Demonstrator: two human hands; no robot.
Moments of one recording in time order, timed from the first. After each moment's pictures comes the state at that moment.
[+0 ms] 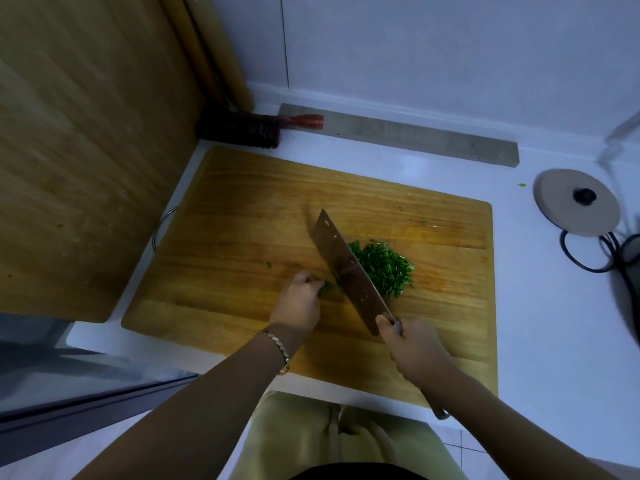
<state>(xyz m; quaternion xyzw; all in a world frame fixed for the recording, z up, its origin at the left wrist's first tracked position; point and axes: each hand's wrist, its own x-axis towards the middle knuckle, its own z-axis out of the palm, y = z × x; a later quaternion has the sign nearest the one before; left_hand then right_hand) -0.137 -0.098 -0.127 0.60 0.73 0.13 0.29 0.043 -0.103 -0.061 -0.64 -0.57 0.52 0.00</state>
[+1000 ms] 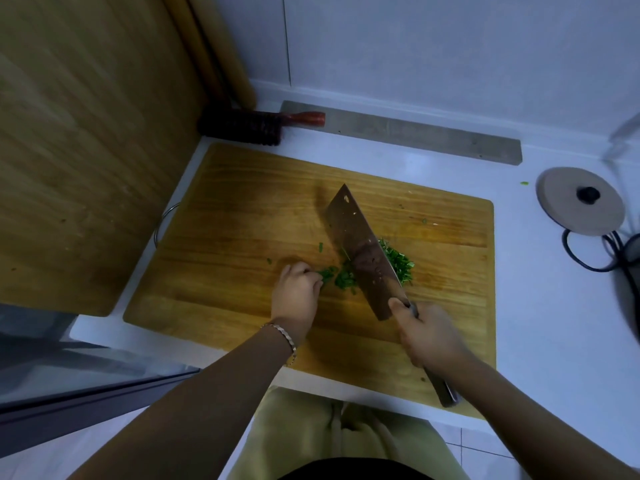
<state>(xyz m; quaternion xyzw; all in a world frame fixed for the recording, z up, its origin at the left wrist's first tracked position) -0.133 -0.096 -0.124 0.59 0.76 0.16 0.20 0.055 -0.088 -0.053 -0.66 -0.50 0.56 0.04</state>
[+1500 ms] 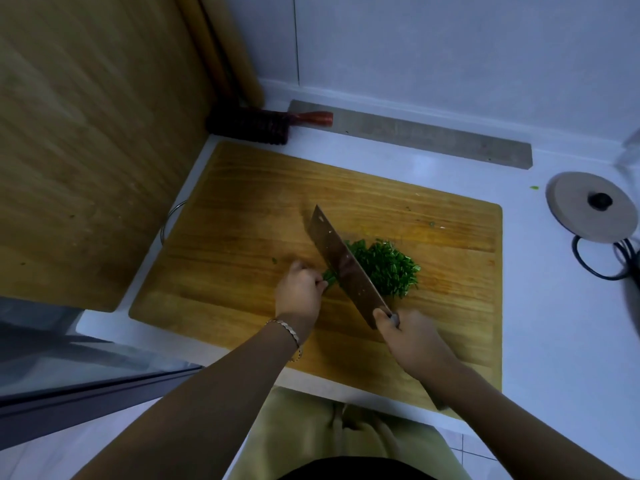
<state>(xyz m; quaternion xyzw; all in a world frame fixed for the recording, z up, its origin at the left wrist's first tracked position) -0.133 -0.088 -0.118 0.50 0.81 0.14 0.28 0.039 -0.092 -0.058 -0.62 -0.60 0.51 -0.03</state>
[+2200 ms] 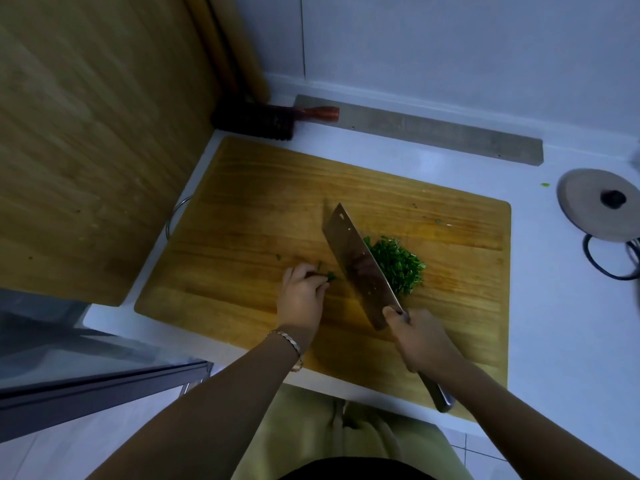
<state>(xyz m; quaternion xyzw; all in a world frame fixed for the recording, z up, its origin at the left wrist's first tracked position) -0.132 -0.109 -0.137 0.53 0.79 0.23 0.20 0.040 -0.088 -0.067 -0.66 -0.52 0.55 -0.02</state>
